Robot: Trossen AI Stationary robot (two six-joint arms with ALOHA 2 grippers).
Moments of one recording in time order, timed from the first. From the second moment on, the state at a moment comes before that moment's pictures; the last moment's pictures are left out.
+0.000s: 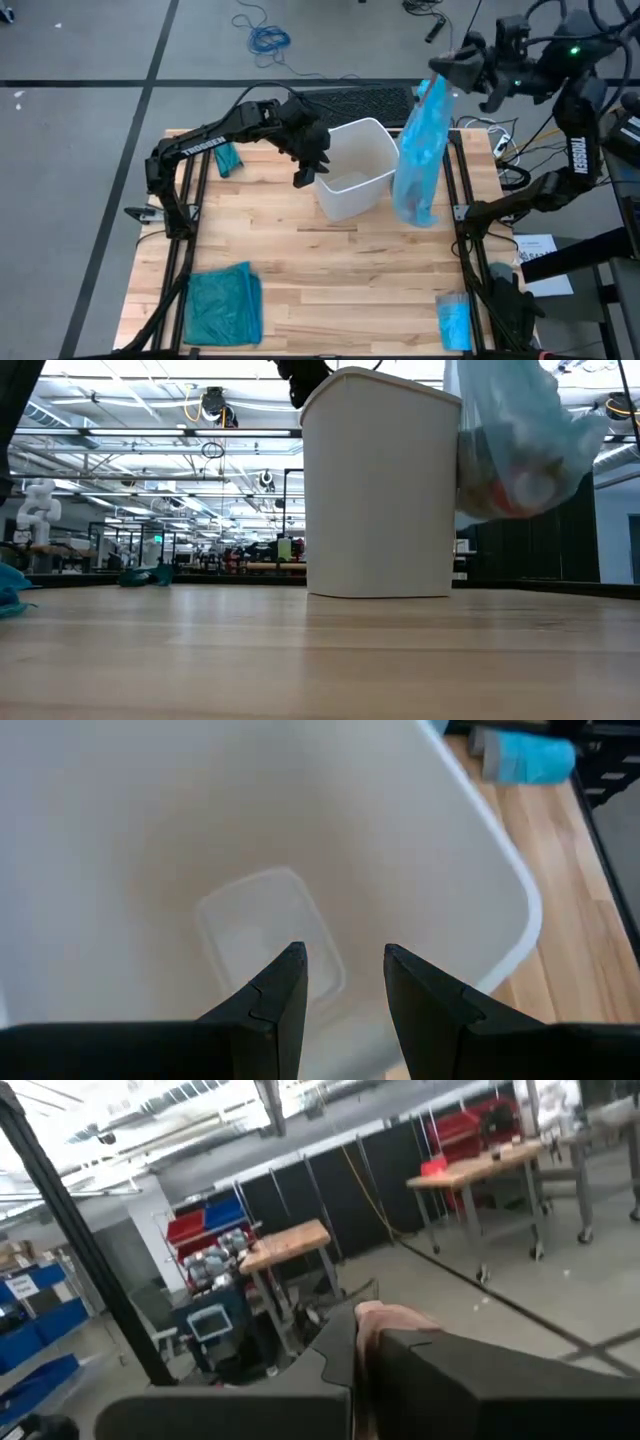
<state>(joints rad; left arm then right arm) 0.33 1.76 1.97 -1.08 0.34 0.24 -0.62 1.32 2.25 -0.81 -0.52 0.42</state>
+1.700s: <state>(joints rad) 0.36 1.67 2.05 -1.21 0.49 0.30 -0.62 0.88 1.34 -0.27 -0.40 0.67</state>
